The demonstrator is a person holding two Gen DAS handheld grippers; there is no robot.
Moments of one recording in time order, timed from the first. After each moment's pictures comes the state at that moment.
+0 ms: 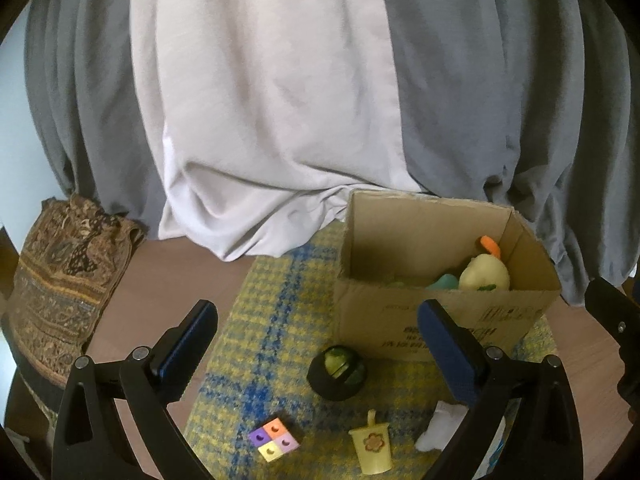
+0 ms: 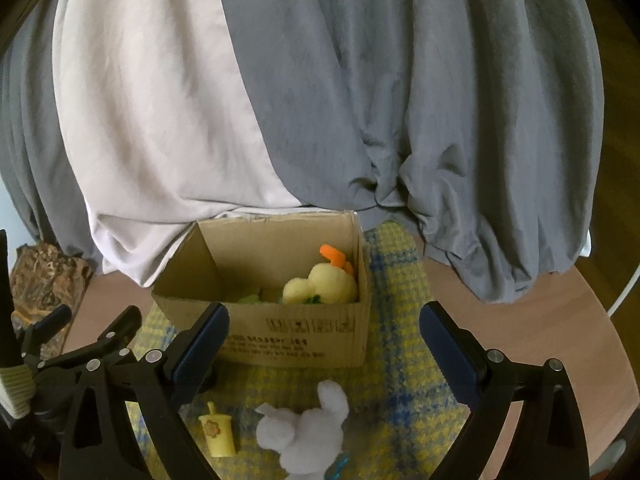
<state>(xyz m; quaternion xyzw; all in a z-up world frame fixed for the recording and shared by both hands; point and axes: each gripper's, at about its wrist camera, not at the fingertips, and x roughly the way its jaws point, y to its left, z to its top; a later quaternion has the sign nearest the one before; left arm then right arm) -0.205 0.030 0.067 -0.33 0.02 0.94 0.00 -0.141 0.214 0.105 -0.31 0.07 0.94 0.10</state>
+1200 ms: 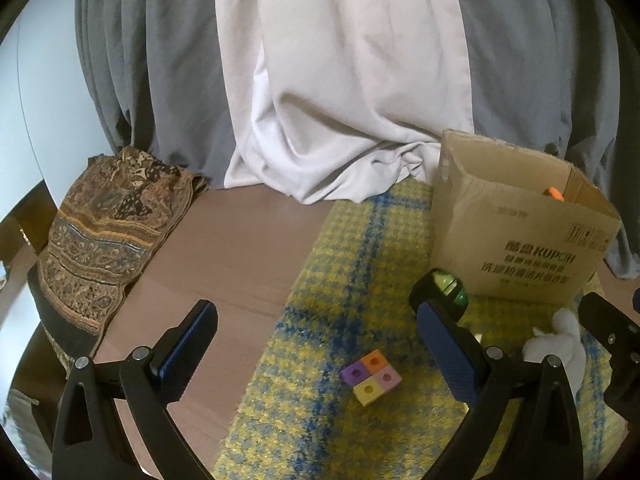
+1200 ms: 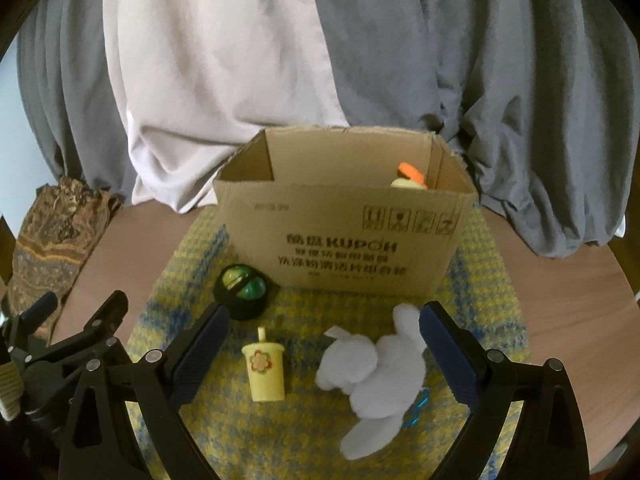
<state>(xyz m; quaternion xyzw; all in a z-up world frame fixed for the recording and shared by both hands) -0.153 -0.049 0.006 -0.34 0.02 0.94 -0.08 -0.127 0.133 0.037 -0.37 0.04 0.93 0.04</state>
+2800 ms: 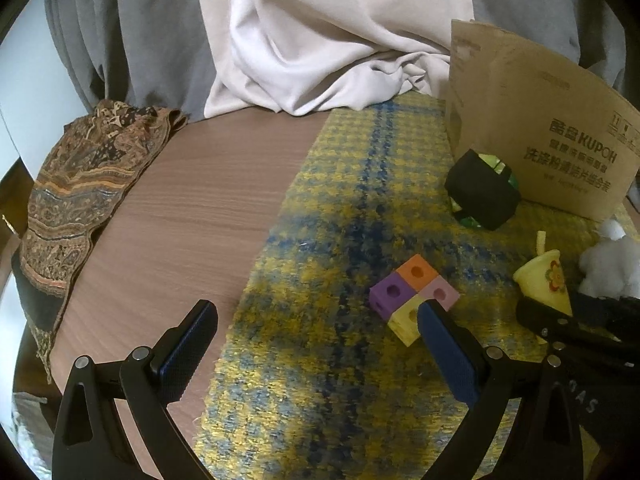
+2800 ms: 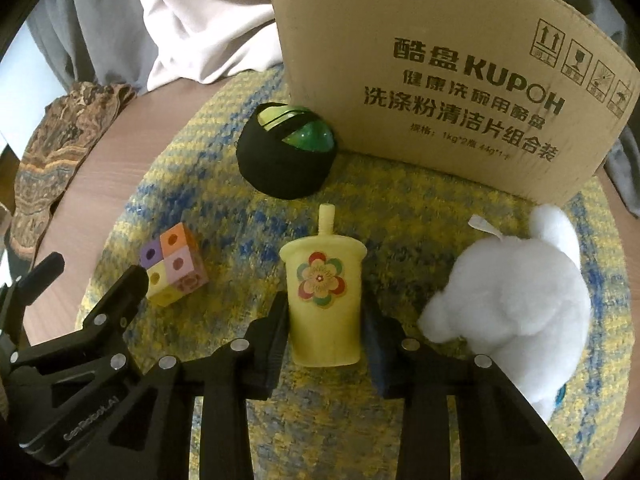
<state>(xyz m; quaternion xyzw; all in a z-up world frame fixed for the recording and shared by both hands) -0.160 -0.063 -0.082 -0.43 0.04 0.90 -0.06 -0.166 0.083 -0.081 -0.50 0.02 0.86 -0.04</state>
